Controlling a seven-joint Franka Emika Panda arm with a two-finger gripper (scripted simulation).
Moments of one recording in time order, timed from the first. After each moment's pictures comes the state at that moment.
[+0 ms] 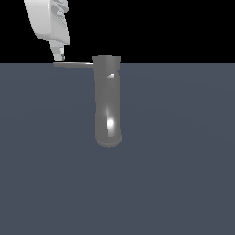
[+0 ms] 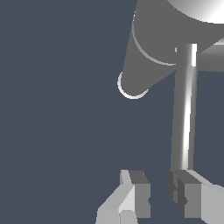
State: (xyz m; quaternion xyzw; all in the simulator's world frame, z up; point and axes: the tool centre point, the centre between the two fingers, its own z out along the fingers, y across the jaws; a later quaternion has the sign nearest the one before) arm 0.004 0.174 0.304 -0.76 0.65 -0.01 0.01
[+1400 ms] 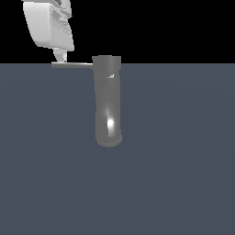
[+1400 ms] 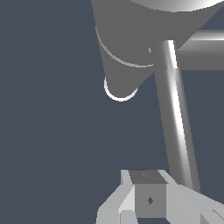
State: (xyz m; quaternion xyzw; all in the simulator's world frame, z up) arm -0.022 0.160 0.286 -0.74 0.68 0.00 0.00
